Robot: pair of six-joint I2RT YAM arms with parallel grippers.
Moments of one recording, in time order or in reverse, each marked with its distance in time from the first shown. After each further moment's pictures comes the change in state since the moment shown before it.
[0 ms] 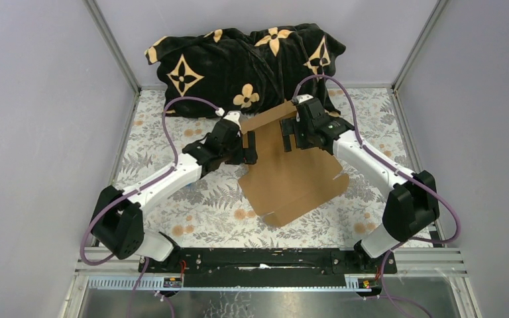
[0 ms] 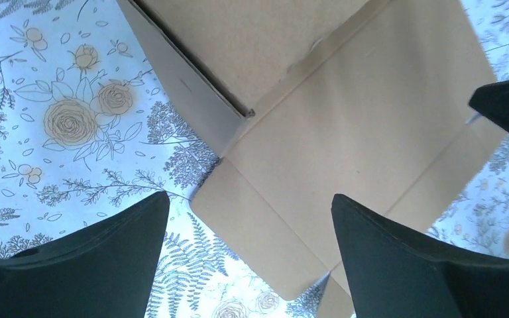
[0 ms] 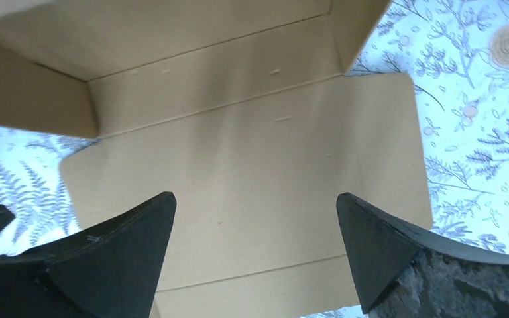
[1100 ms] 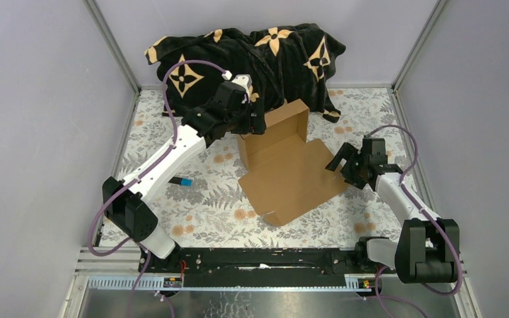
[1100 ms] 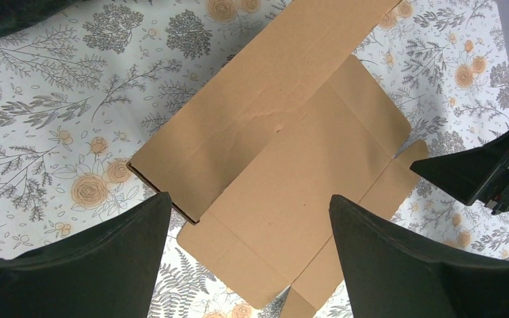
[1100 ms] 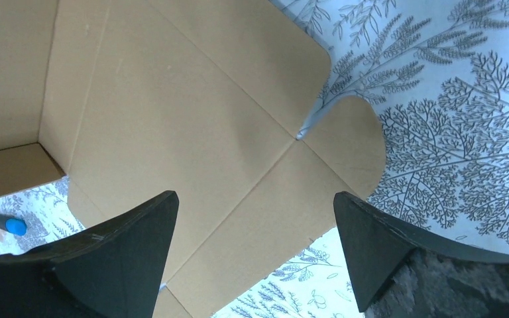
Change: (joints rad) left arm 0.018 0.149 0.537 -0.301 0.027 0.071; right arm -0.520 -0.364 -0.617 0.215 -0.345 0.348
